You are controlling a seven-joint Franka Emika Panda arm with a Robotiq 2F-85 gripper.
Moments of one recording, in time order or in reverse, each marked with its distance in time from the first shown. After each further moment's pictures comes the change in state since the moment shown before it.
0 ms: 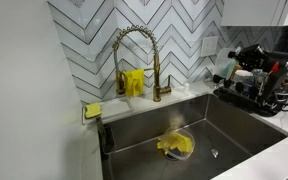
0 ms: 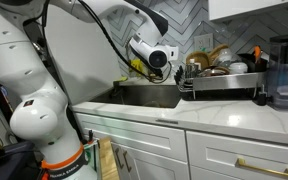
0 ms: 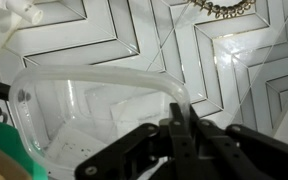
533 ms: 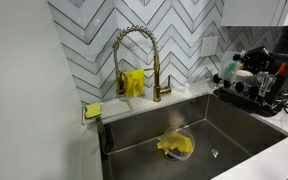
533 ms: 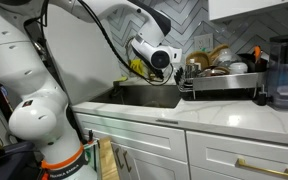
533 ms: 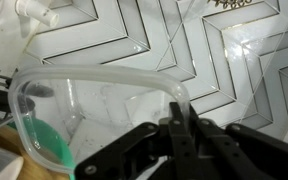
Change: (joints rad) arm -0.022 0.005 -0.019 -0.005 -0.041 0.003 0.082
